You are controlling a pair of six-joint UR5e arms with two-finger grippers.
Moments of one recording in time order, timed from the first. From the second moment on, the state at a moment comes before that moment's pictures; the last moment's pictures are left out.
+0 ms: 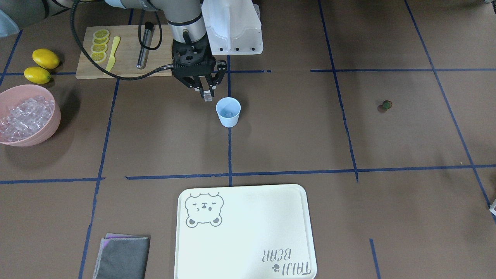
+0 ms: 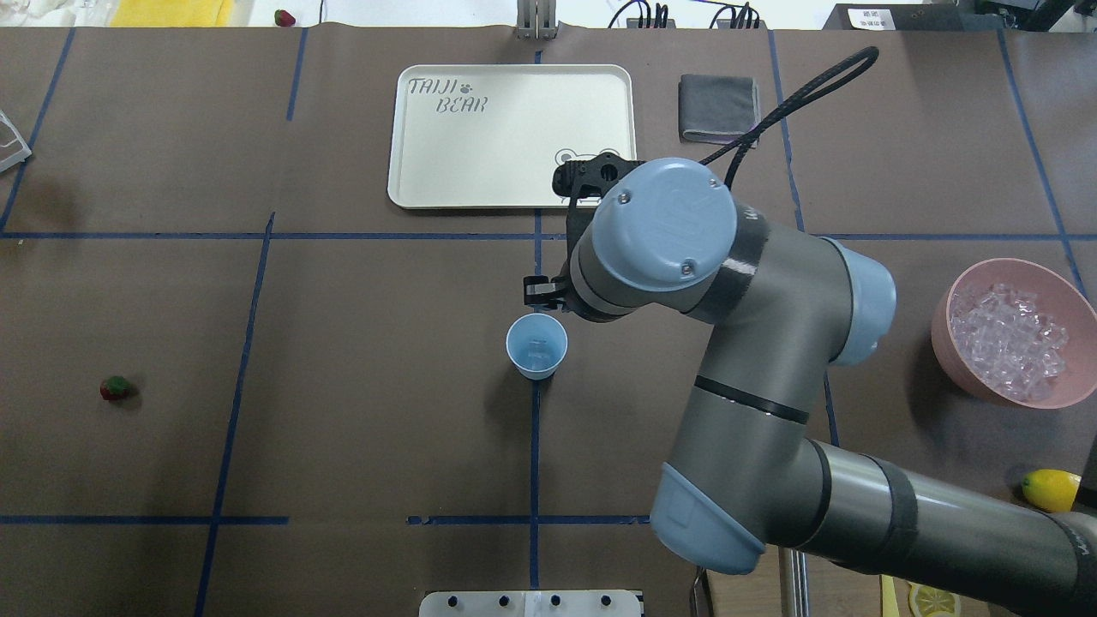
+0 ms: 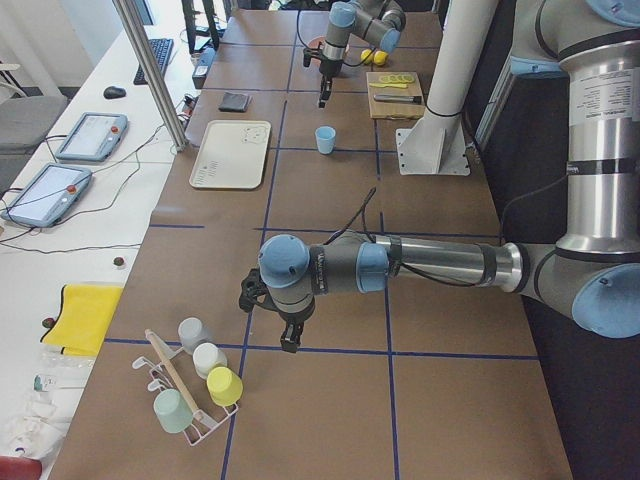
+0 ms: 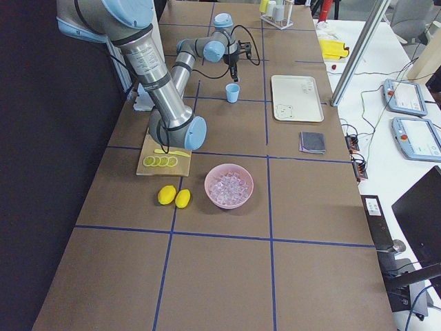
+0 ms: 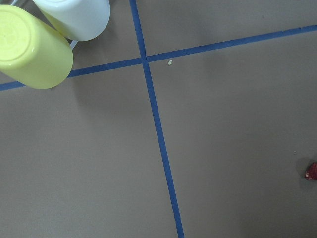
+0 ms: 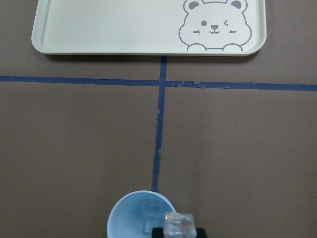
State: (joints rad) left arm -1.61 -1.47 -1.74 -1.43 -2.44 0.28; right arm 0.48 -0.83 1.85 -1.70 1.72 1.21
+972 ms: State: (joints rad) left arm -1.61 -1.47 -1.74 -1.43 -2.44 0.28; right arm 0.40 -0.77 1.72 -1.70 1.66 1.21
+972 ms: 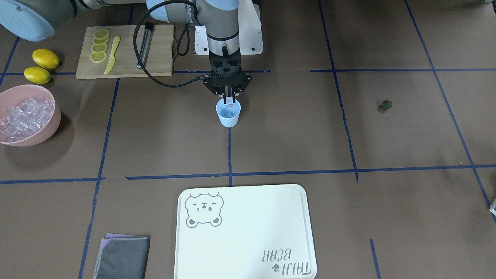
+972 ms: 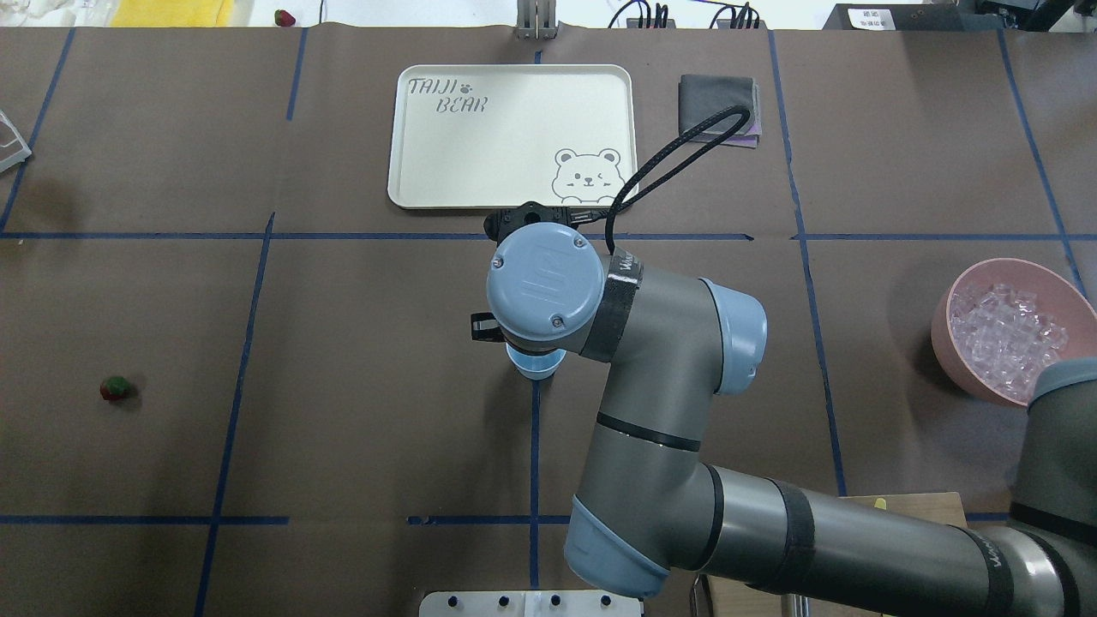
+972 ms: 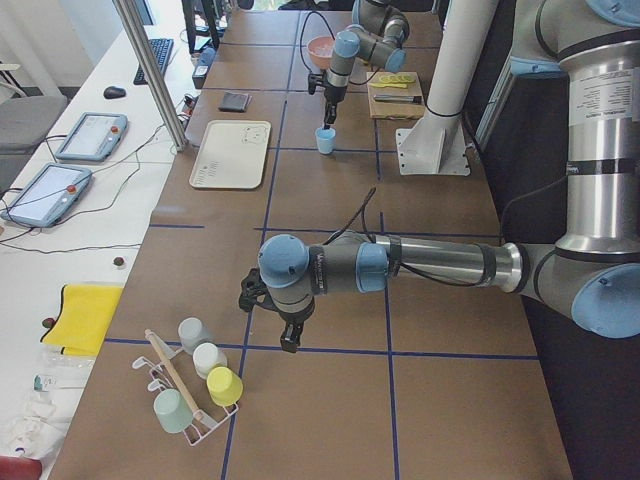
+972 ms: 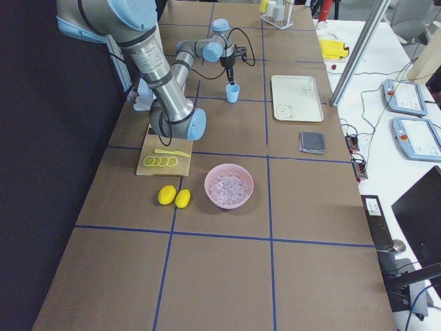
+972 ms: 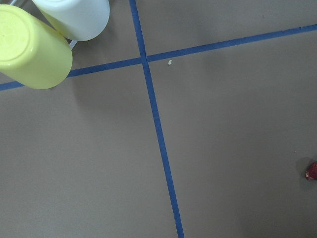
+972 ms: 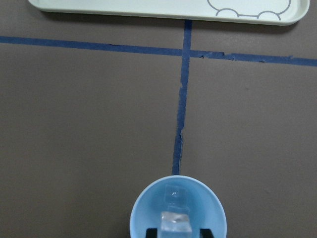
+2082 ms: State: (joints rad) left arm -1.61 -1.48 -1.75 -1.44 -2.43 0.27; right arm 0.74 -1.00 1.90 -1.70 1.92 0.88
